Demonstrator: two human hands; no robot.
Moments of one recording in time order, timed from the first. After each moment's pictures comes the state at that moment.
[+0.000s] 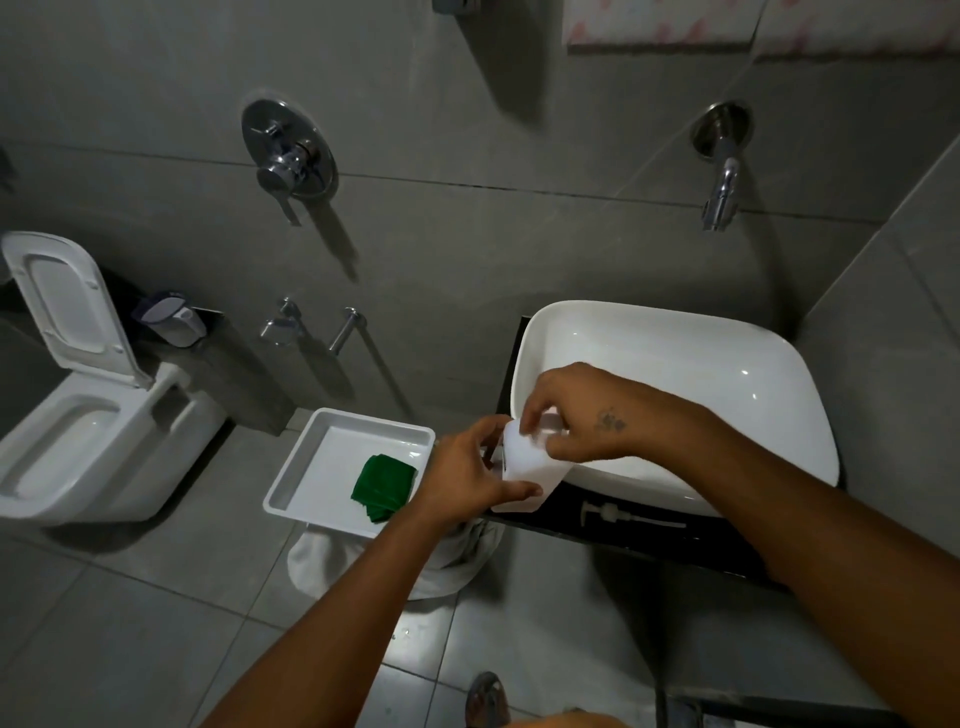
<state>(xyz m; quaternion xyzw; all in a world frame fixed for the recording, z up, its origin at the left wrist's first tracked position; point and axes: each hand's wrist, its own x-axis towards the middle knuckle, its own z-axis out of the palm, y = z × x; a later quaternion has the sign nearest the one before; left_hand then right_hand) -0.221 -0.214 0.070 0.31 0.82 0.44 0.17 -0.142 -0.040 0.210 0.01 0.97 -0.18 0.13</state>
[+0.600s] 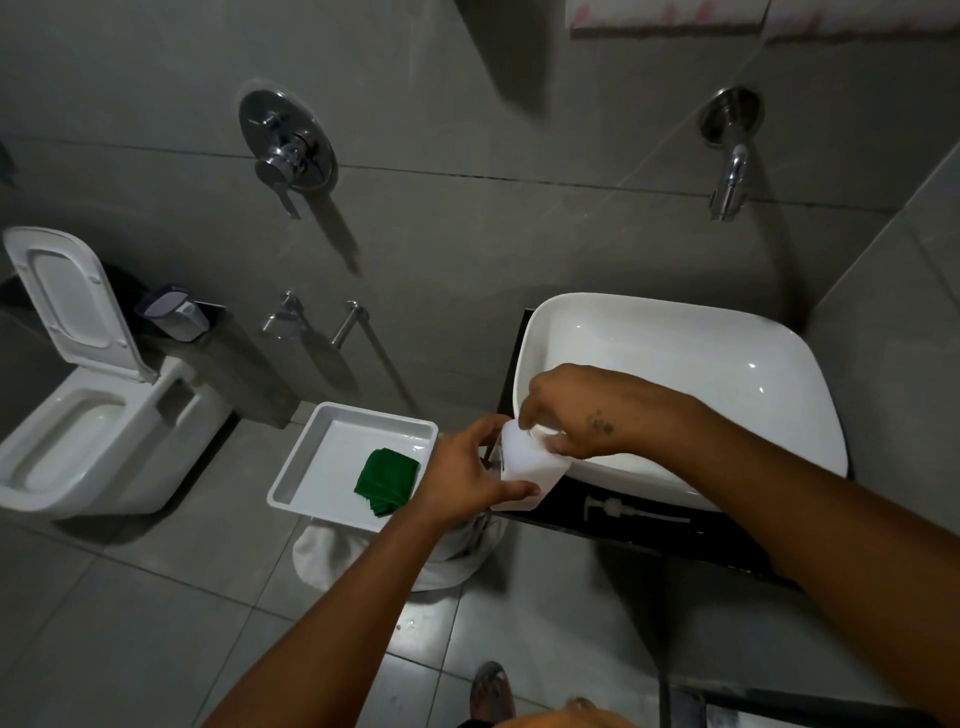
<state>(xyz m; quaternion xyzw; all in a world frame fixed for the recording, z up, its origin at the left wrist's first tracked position) -0.220 -0.217 0.069 0.31 0.83 0.43 0.19 -0.156 -0.036 0.194 -0.06 0.98 -0.07 0.15</state>
